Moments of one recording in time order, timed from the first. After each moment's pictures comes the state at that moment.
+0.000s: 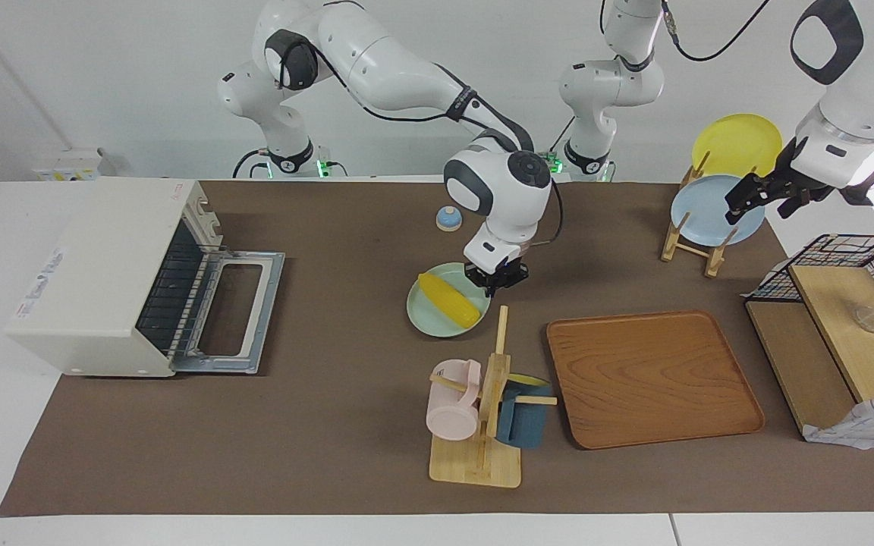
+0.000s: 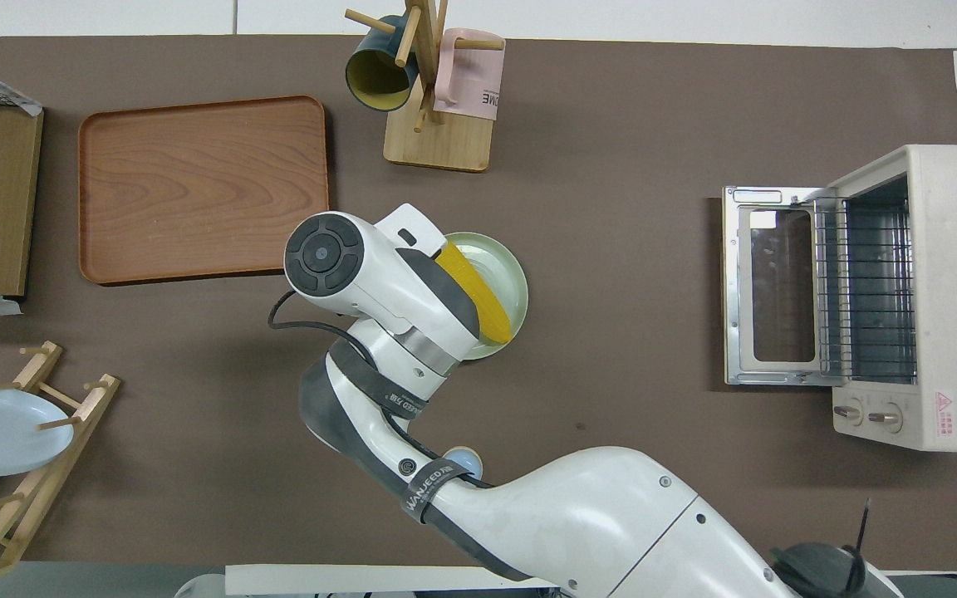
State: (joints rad) left arm -0.07 0.01 0.08 -1.59 0.03 1.53 0.01; right arm 0.74 0.67 0.05 -1.31 -0.09 1.95 0.84
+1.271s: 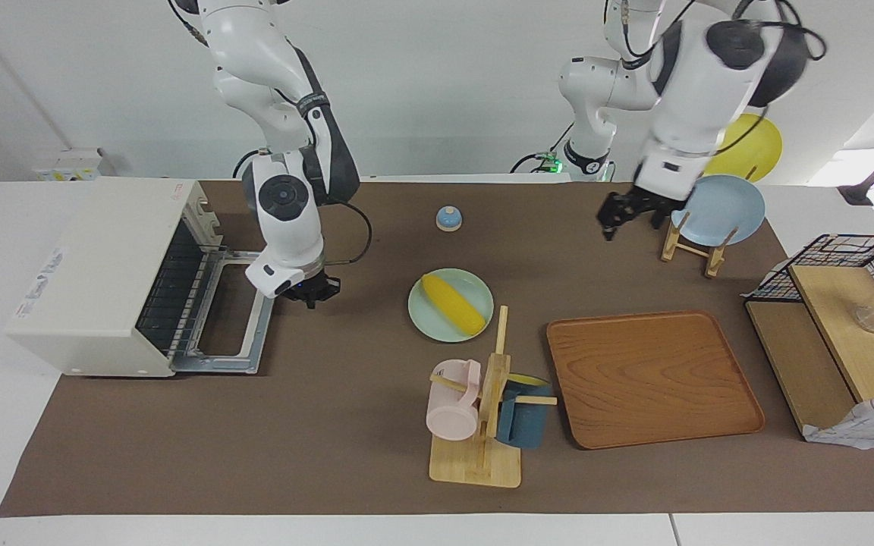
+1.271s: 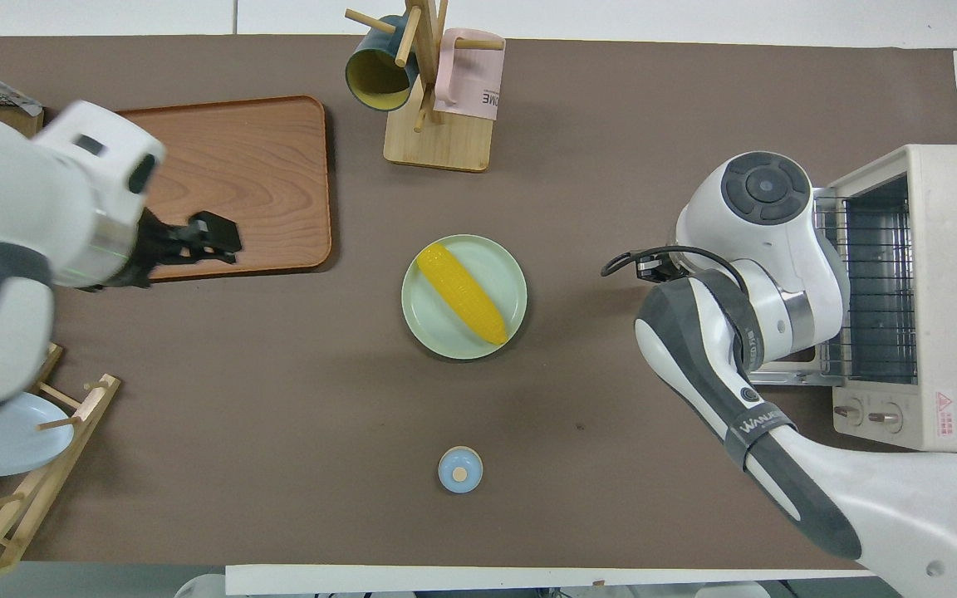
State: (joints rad) left arm -0.56 -0.11 0.03 -1.95 0.01 1.86 -0.74; right arm 0.21 0.22 0.03 -2.05 -0.16 2.13 0.31
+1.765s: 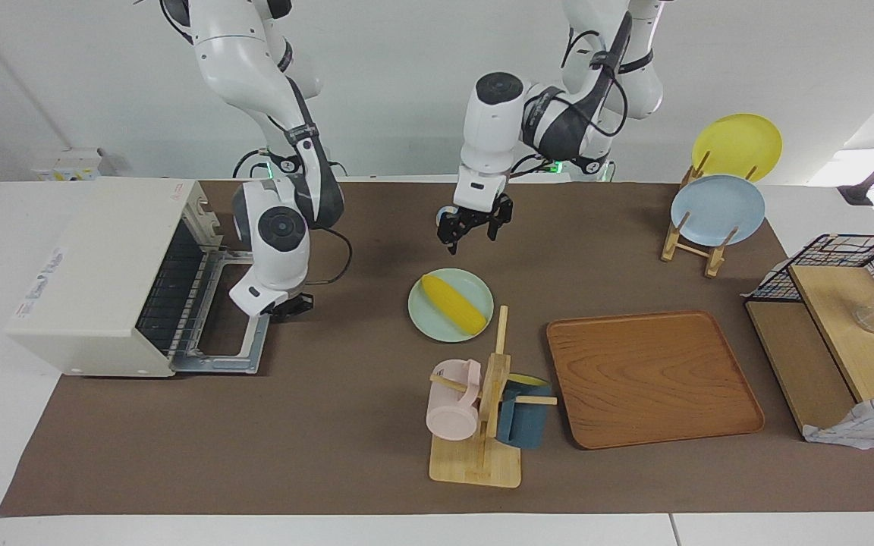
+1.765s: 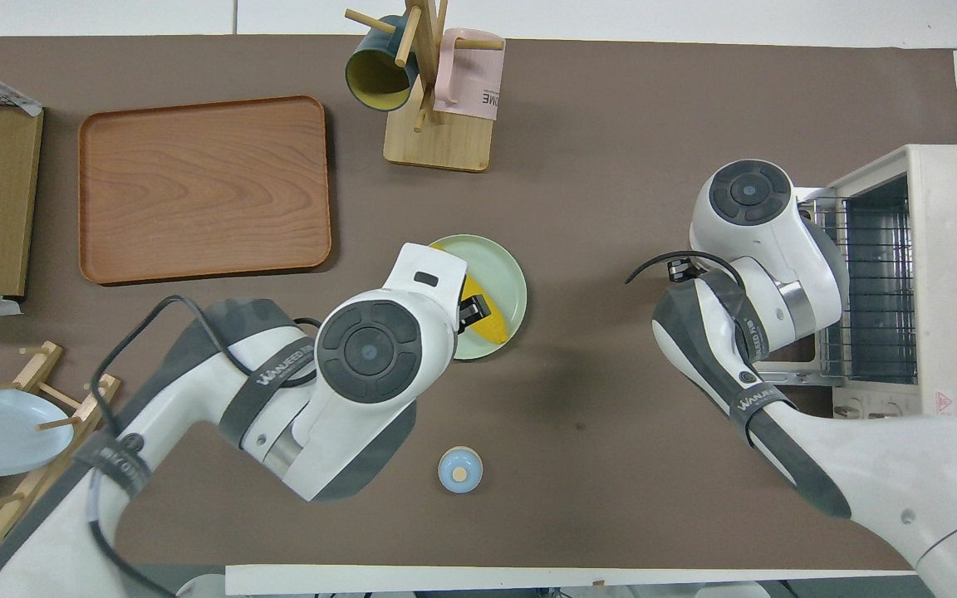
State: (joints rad) left arm -0.84 0.14 0.04 -2.02 0.01 2.25 -1.19; right arm 0.16 0.28 0.03 -2.05 -0.34 2.14 0.31
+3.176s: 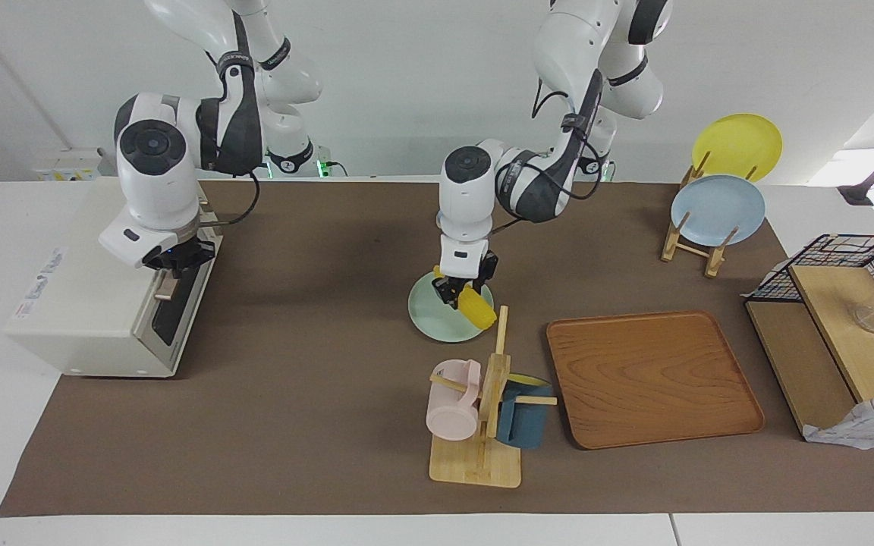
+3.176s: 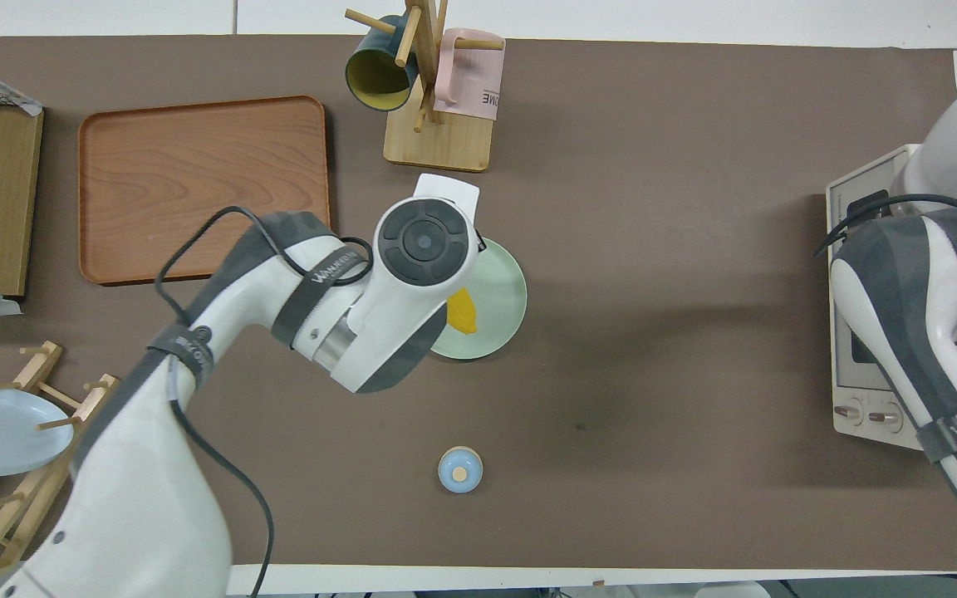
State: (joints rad) left arm -0.76 0.30 0.07 -1.76 0.08 2.10 -1.07; right arm -0.05 0.08 0.04 -1.85 -0.35 1.75 -0.11
